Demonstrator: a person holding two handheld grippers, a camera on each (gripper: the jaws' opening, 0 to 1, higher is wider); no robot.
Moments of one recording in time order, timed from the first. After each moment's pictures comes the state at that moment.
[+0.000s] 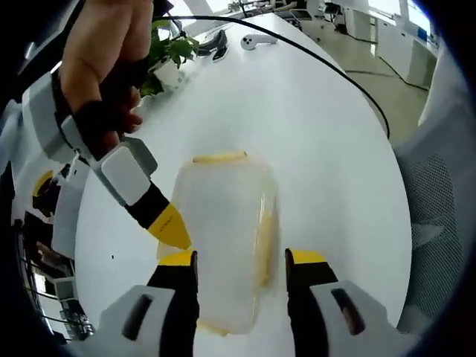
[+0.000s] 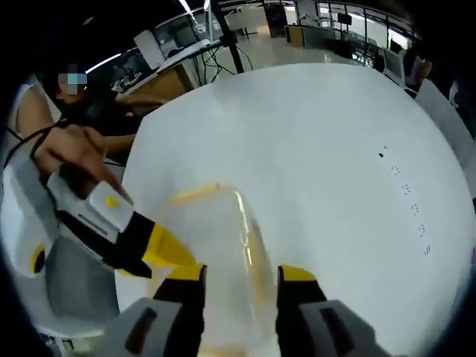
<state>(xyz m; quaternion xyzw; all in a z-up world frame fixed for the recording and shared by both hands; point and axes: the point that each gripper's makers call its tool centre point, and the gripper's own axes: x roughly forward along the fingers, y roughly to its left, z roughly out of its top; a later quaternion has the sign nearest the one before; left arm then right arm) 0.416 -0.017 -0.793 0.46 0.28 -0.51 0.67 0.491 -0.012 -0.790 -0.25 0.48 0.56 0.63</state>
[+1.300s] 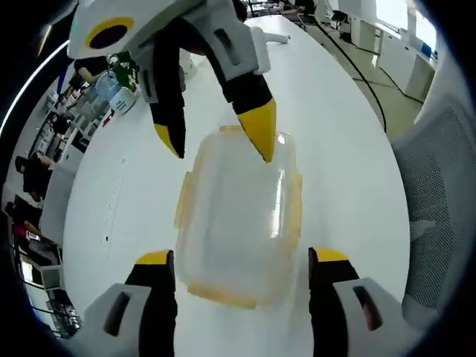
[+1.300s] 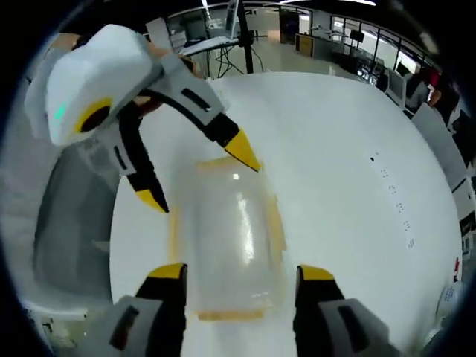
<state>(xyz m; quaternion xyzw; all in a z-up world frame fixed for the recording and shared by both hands) 0.448 0.019 -0.793 0.43 0.32 -0.52 0.67 0.457 -0.049 -0.783 -0.30 0.44 0.57 0.63</state>
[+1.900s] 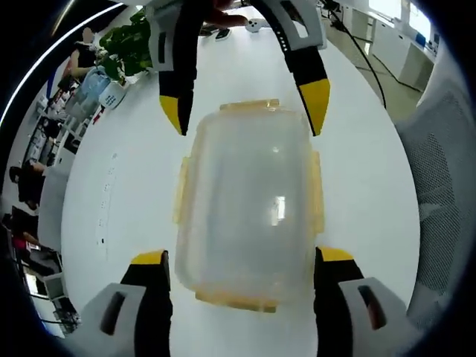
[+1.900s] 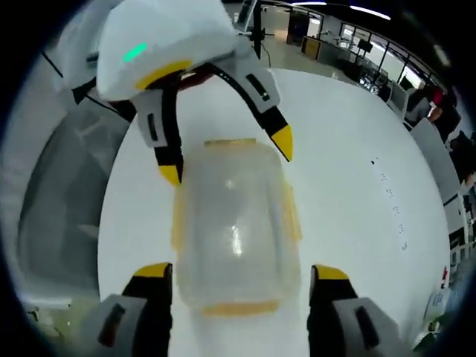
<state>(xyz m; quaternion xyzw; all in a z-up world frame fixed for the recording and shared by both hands) 0.459 0.022 -0.814 0.46 0.33 -0.53 0.63 0.444 -0.055 -0.798 -0.35 0.41 0.55 0.64</state>
